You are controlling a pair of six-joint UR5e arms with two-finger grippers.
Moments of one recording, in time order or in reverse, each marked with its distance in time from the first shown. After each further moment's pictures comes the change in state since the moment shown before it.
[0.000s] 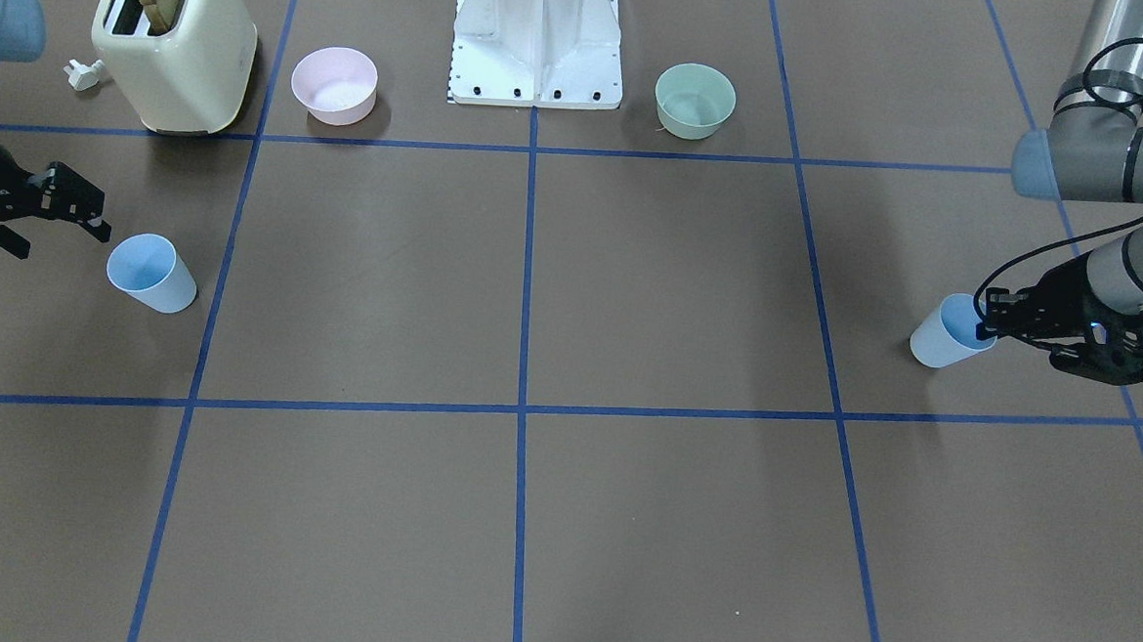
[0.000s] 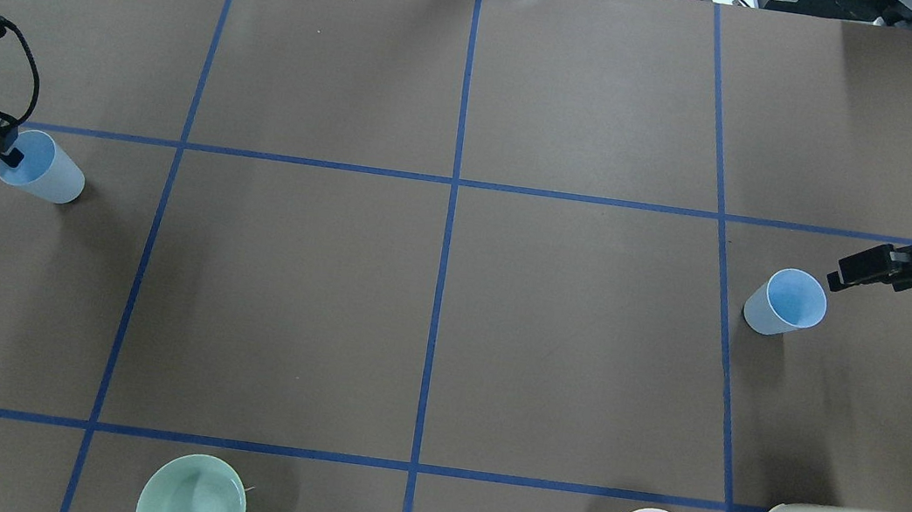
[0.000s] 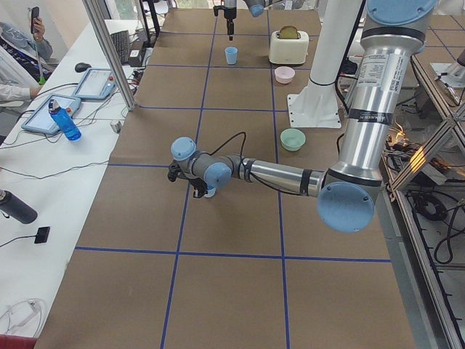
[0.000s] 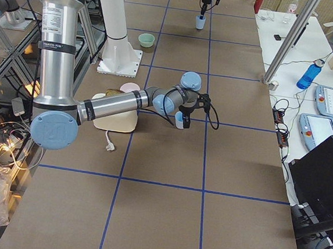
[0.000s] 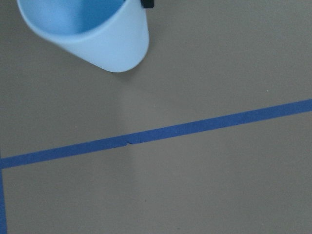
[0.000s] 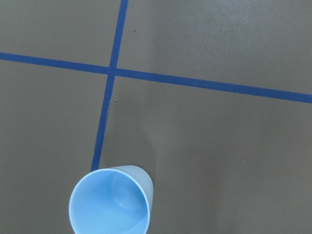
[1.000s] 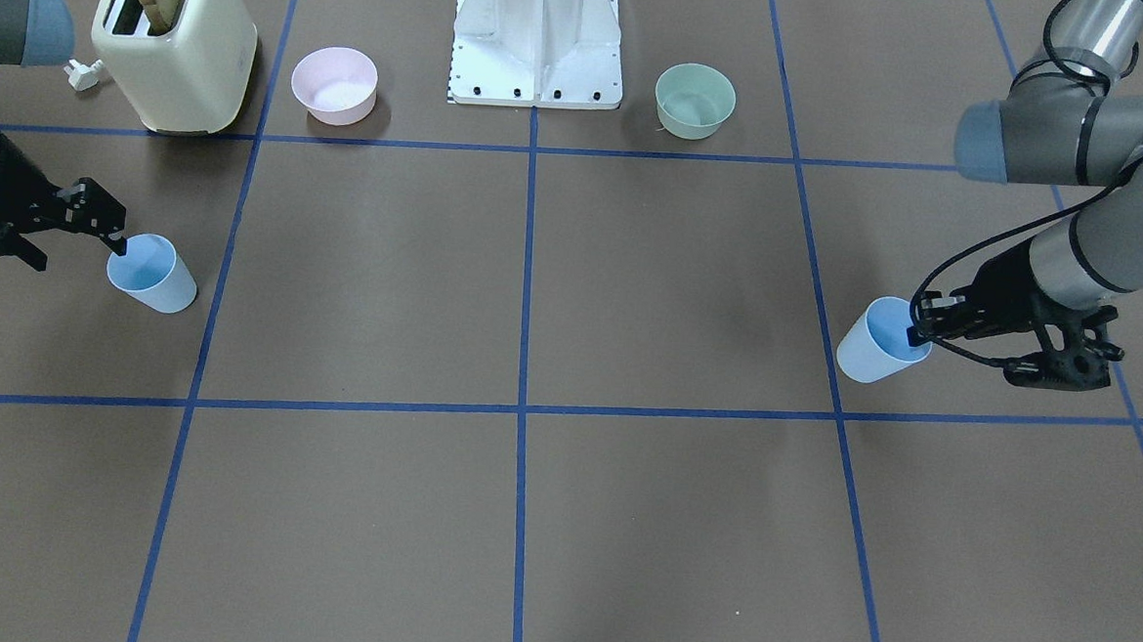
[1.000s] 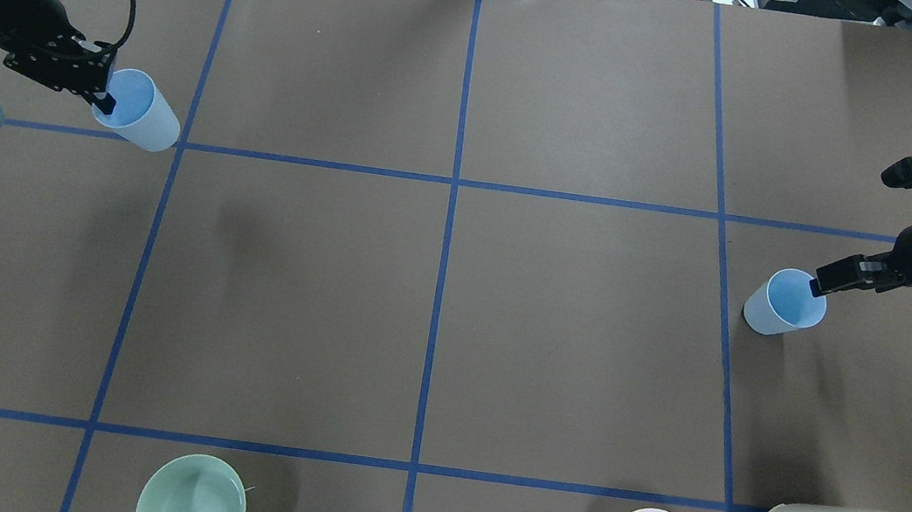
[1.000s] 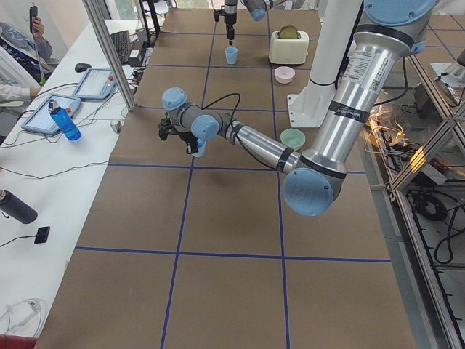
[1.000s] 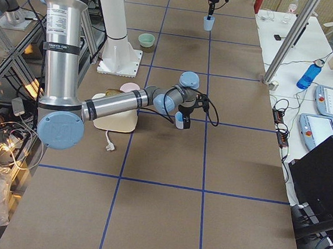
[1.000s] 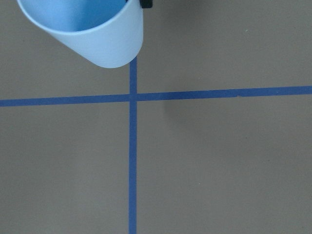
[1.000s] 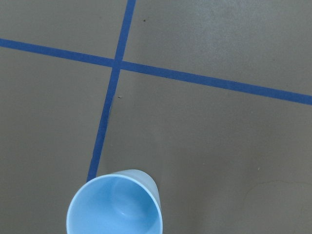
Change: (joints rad) left arm 0.037 -0.211 -0.113 0.200 -0.012 -0.321; right arm -0.064 0.017 -0.018 0.000 -0.098 -0.002
